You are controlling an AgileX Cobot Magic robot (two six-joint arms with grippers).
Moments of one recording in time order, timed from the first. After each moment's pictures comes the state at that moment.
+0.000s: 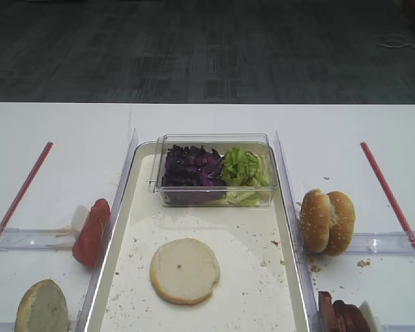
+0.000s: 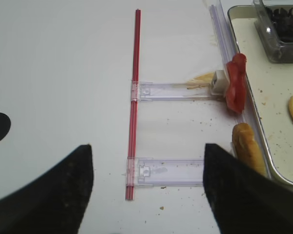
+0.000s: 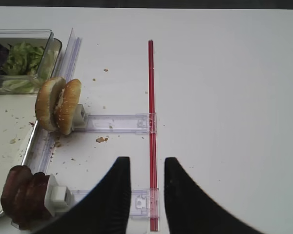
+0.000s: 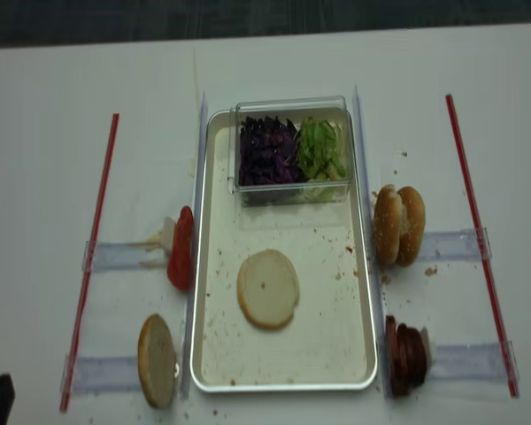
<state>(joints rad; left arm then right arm) 0.00 -0.01 -0.49 0.05 1.18 -0.10 -0.12 -0.02 -0.49 0.10 1.12 -0.11</state>
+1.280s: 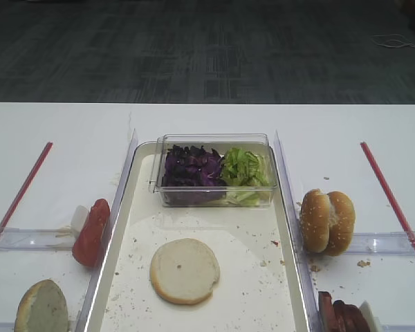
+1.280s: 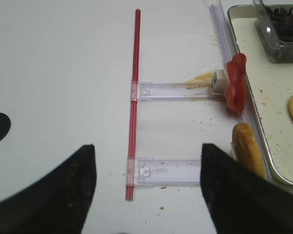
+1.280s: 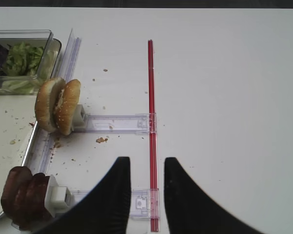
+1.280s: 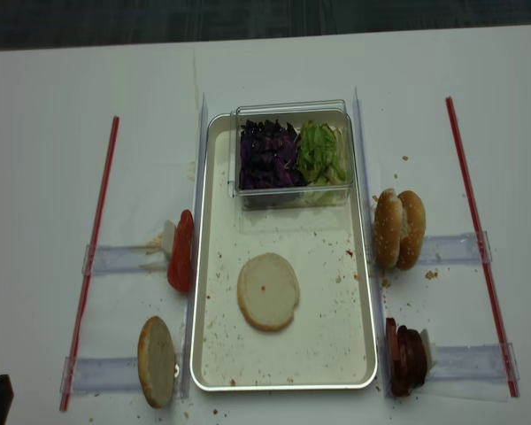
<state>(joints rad) 0.00 -0.02 -0.49 0.05 1.18 -0.10 -0.12 -0.02 -0.49 0.10 1.12 -0.10</state>
